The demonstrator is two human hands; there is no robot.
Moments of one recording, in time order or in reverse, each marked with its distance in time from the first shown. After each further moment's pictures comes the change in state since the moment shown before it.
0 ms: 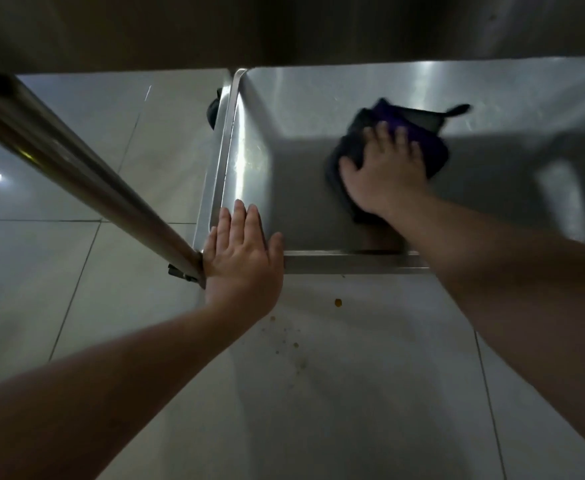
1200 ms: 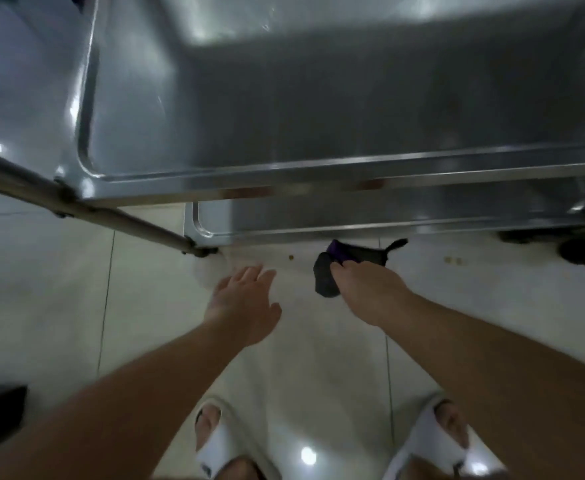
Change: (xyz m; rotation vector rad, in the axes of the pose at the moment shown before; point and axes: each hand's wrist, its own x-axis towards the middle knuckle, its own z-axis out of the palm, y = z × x) left_hand -0.123 0.122 -0.144 0.256 -0.663 0.133; right_hand -0.232 0.099 -0.117 -0.218 -0.624 -0.378
